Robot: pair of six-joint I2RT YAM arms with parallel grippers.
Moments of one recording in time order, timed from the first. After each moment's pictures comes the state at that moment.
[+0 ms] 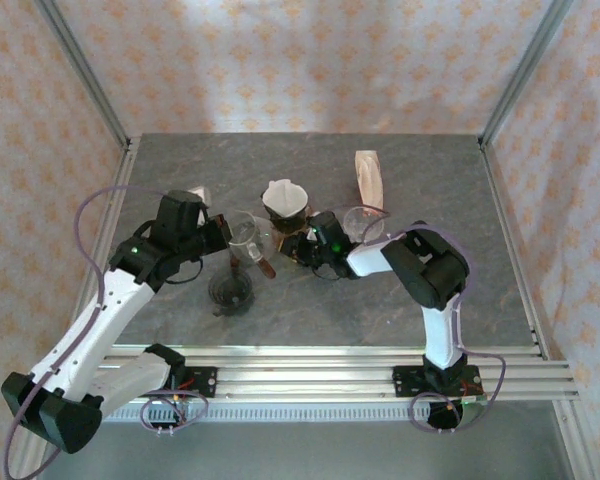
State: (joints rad) left arm -0.37 1.00 1.03 -0.77 0.03 -0.65; right arm 0.68 1.99 0.94 0.45 -0.40 1.08
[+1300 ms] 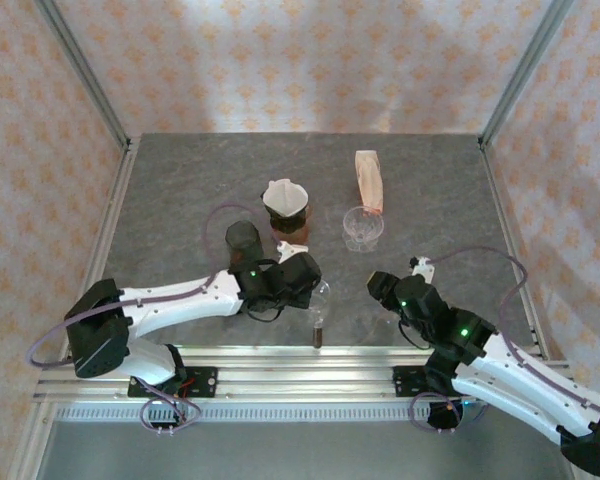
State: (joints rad) left arm -1.03 1.44 0.99 -0.60 -0.25 -0.83; right arm 0.85 0.53 0.43 -0.58 0.35 1.09
